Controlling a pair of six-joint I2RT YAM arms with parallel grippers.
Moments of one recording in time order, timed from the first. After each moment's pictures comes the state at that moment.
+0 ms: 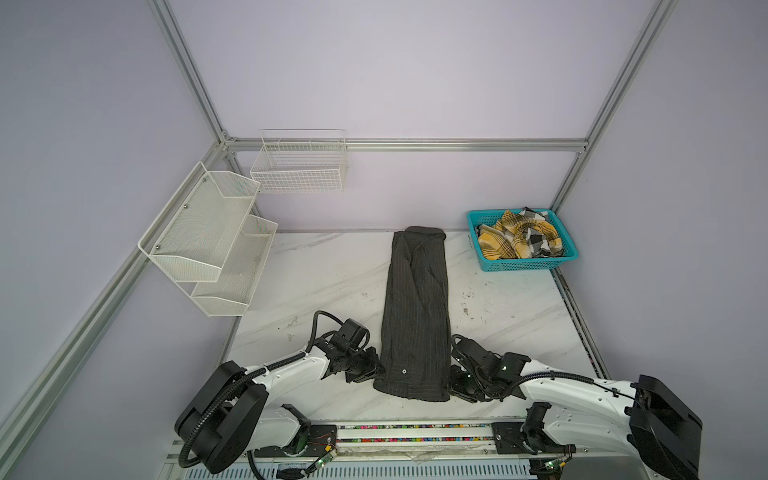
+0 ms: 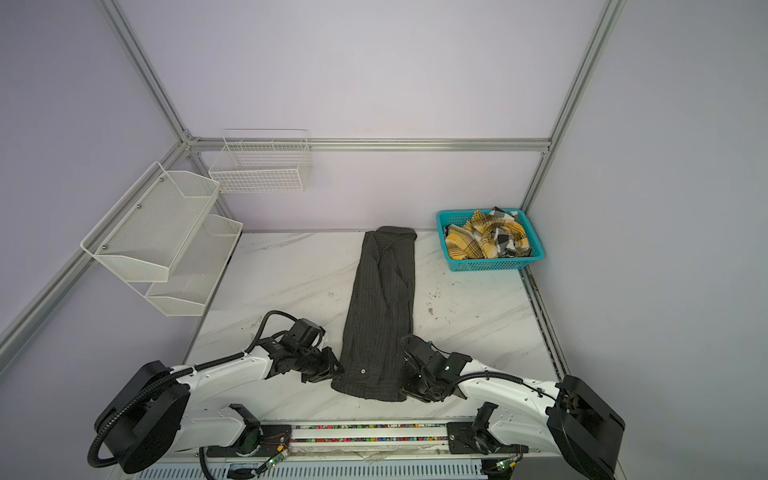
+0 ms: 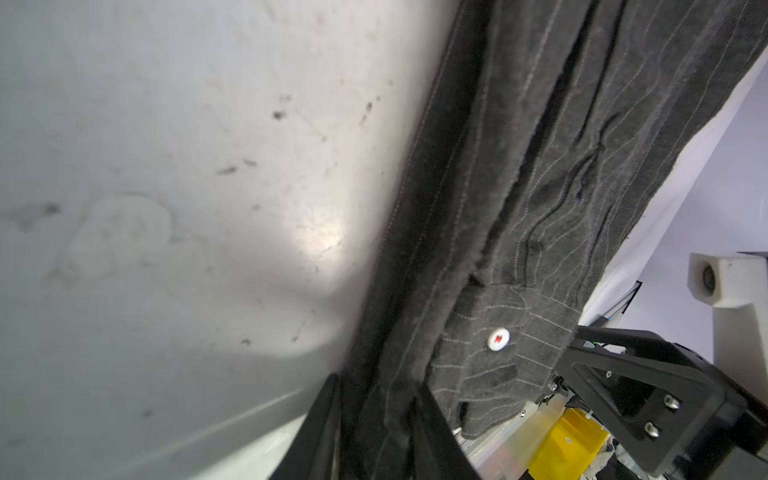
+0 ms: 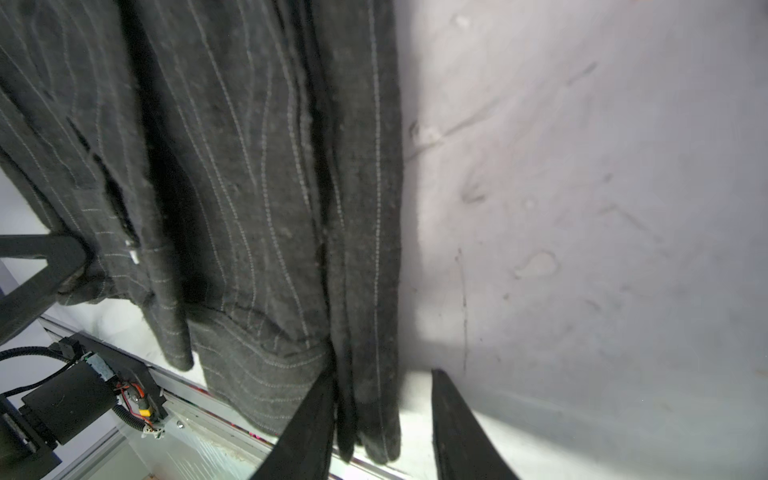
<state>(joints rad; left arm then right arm) -0.61 1.30 0.51 -0.33 0.42 -0.92 0.94 1.13 0.46 -0.46 -0.21 1.20</state>
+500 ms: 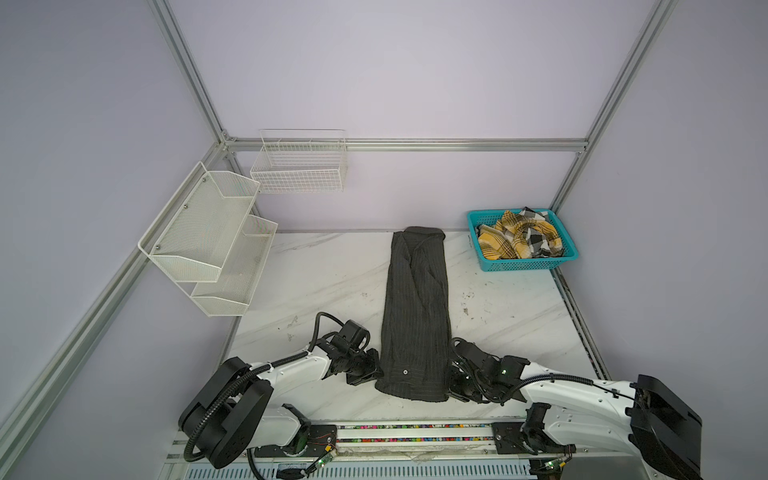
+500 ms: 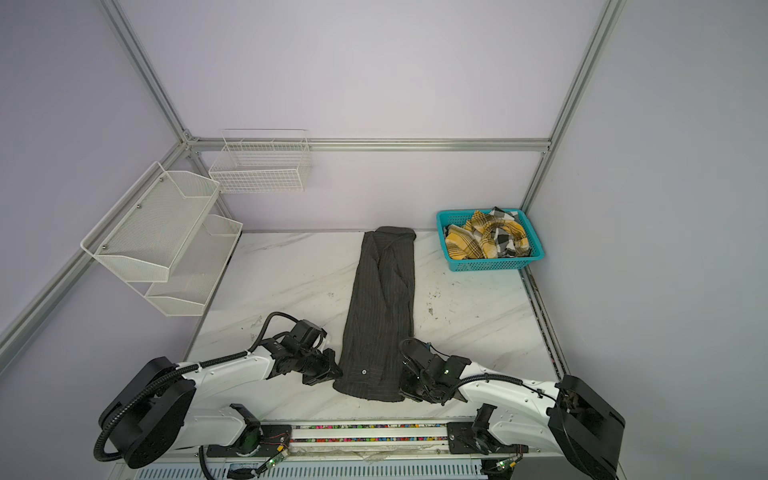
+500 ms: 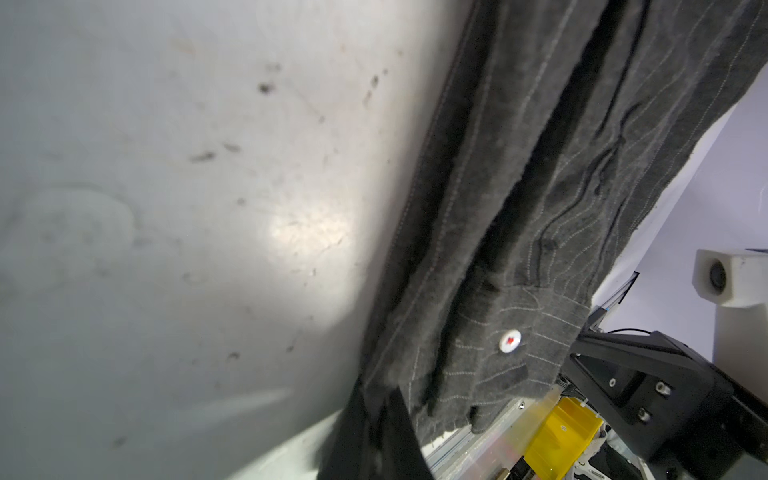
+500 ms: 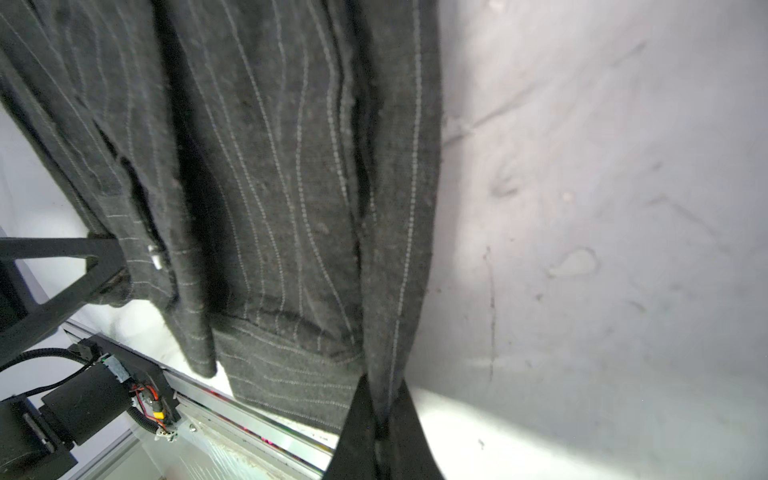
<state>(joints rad) -0.61 1.33 0.49 -0.30 0.45 -0.91 0.97 1.11 0.45 -0.43 -0.17 1.25</state>
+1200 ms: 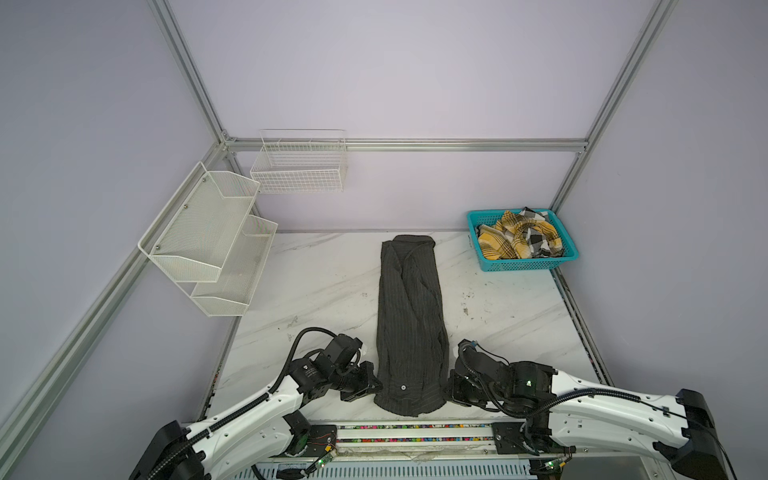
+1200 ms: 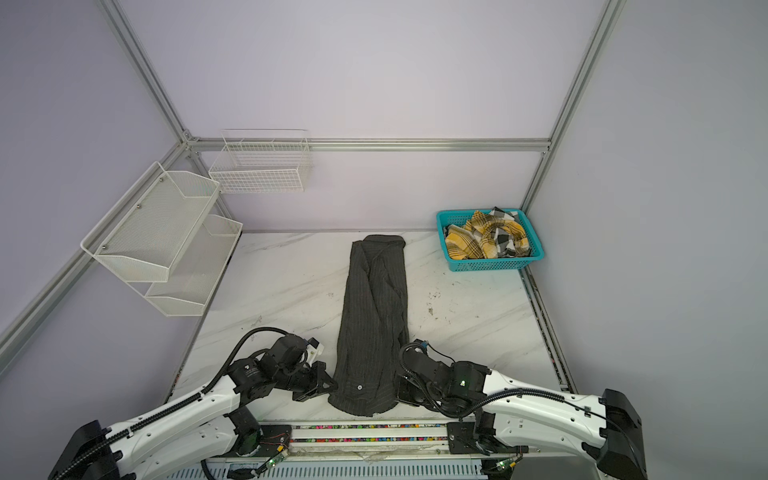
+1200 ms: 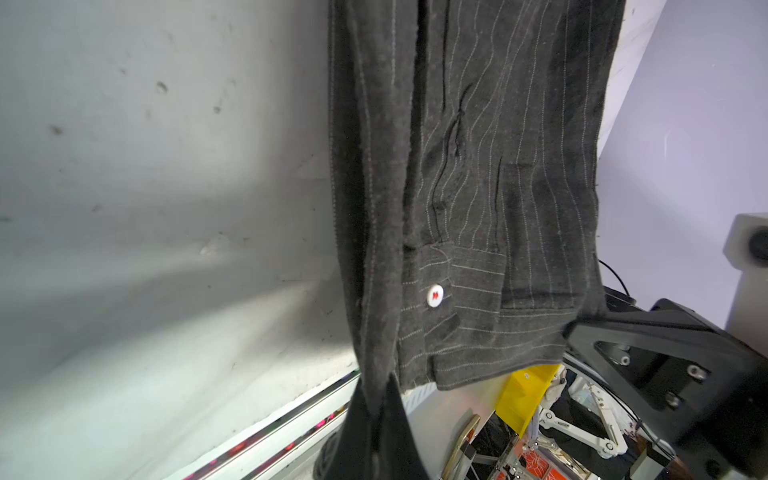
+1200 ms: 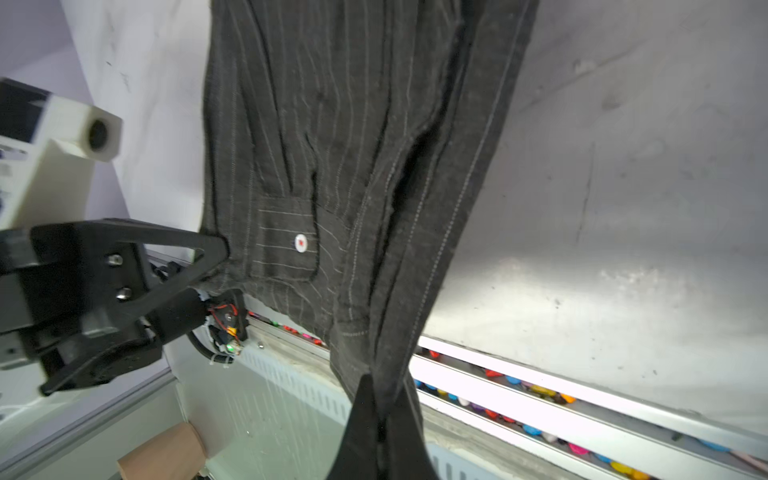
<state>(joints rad) -0.72 0.88 0.42 -0.49 0.45 -1.08 1.18 0.91 0.65 -0.66 -0.02 1.35</state>
